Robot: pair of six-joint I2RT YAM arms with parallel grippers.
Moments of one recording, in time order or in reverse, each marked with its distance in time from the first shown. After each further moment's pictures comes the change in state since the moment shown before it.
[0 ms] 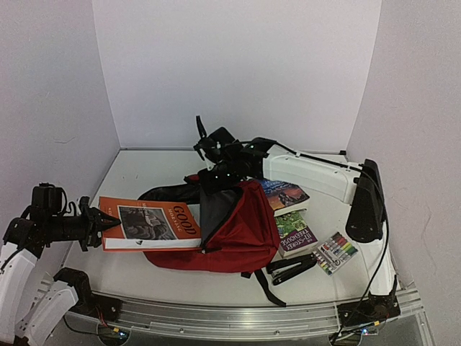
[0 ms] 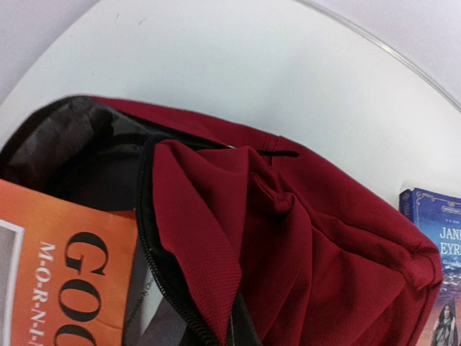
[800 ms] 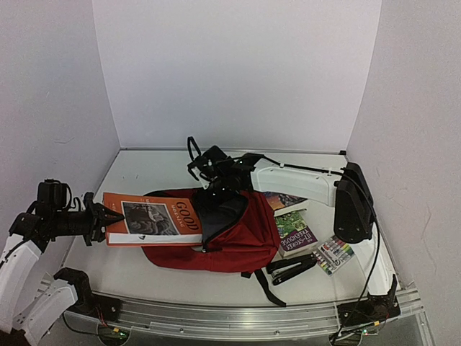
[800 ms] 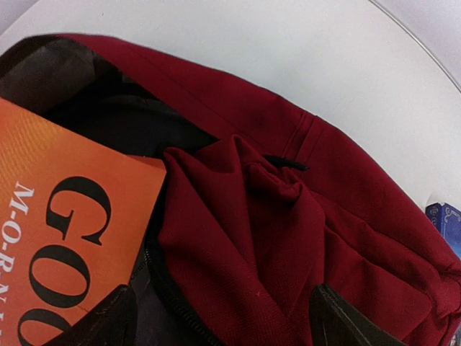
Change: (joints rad) left arm 0.000 0.084 -0.023 0.114 0.021 0.016; right arm 0.008 0.099 -0.038 0.034 -0.071 -0.166
